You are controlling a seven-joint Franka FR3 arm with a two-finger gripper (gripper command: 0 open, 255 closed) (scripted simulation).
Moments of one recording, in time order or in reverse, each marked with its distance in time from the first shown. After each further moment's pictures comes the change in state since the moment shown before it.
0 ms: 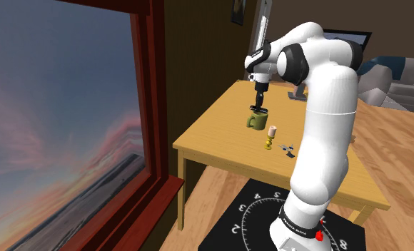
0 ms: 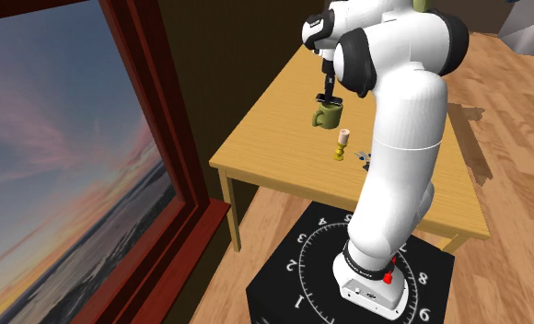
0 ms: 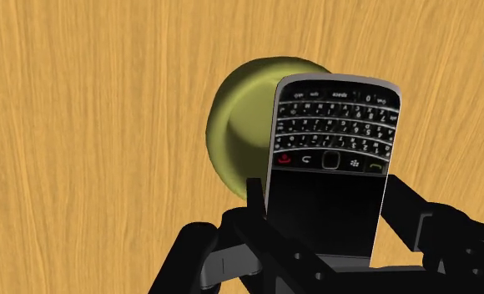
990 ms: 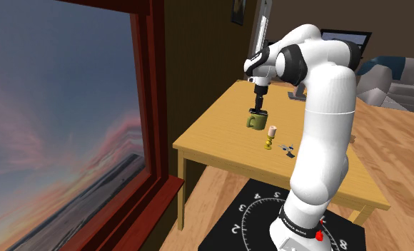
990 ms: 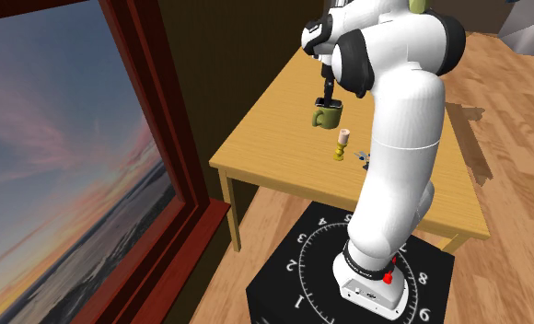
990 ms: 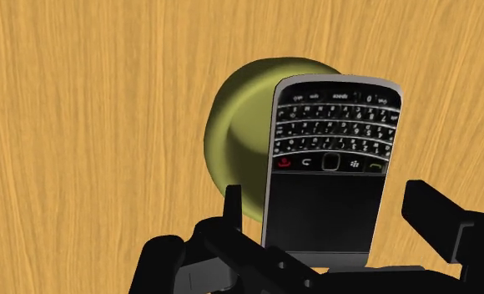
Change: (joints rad) arm -0.002 0.013 0.004 -0.031 0.011 0.042 -0.008
